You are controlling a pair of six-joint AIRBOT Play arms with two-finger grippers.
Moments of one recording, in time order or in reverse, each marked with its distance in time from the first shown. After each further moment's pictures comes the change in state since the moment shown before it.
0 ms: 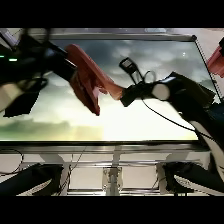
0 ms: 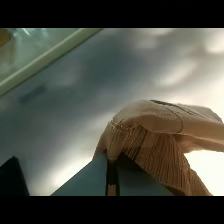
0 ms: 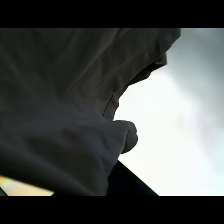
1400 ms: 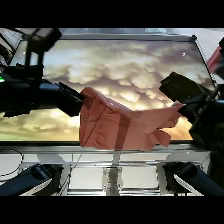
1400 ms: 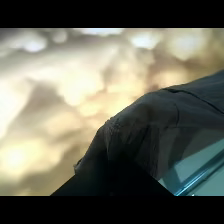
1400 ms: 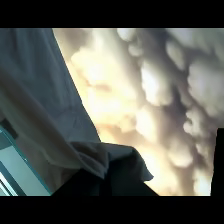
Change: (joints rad) left arm 0.073 0.051 -0.077 -0.581 -0.291 -0.108; right arm -0.029 0.428 0.303 -0.085 0.683 -0.074
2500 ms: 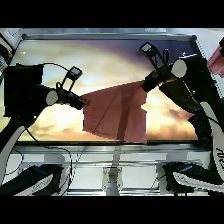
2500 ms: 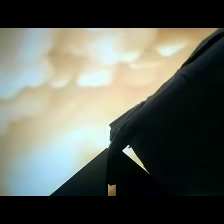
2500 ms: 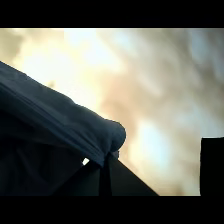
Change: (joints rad) left arm 0.306 -0.171 -0.524 0.094 0.489 0.383; right arm -0.215 -0.564 -0.090 -0.077 -0.451 -0.053
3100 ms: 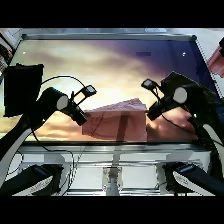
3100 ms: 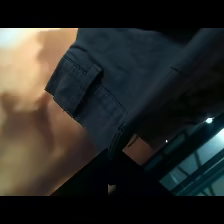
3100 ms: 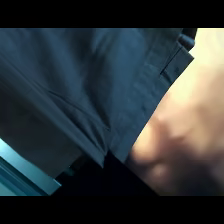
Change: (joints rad) left arm -0.130 -0.016 -0.001 -0.007 -0.309 0.143; right arm -0.035 0.252 -0.505 0.109 0.056 -0.081
